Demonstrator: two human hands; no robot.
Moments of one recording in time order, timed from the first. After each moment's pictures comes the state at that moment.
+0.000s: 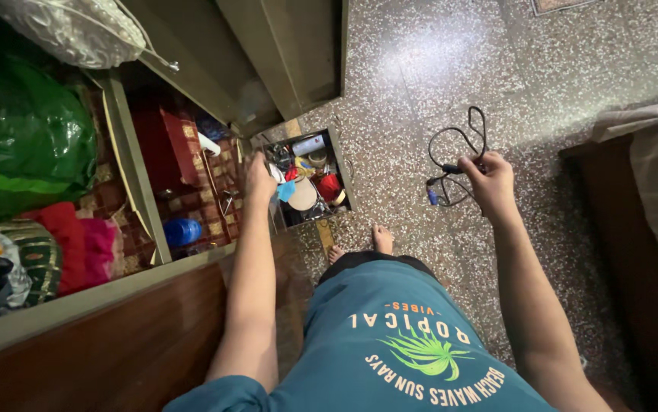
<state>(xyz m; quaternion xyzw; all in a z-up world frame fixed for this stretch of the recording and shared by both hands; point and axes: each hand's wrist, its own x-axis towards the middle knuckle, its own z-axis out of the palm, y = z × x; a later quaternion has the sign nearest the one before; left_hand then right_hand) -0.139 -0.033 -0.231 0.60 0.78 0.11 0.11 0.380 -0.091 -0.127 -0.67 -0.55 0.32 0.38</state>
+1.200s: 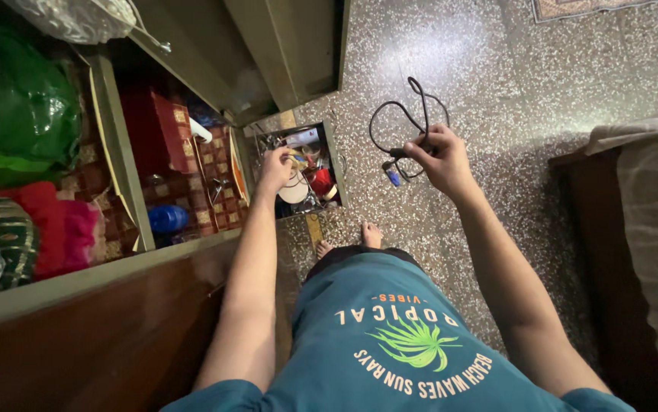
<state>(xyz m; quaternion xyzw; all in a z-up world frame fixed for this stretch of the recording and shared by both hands) -0.105 -0.022 -0.300 0.57 0.68 0.31 0.33 0.309 -0.047 -0.068 -0.55 -0.64 0.40 0.37</state>
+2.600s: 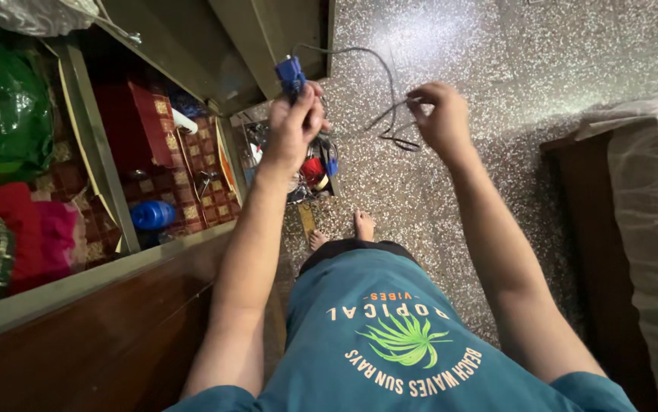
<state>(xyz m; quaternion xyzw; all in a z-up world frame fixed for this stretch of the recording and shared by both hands) 0.018 -0.015 -0.033 0.43 0.34 0.55 0.63 0.301 0.007 -0.040 -0.63 -0.68 0.28 0.25</state>
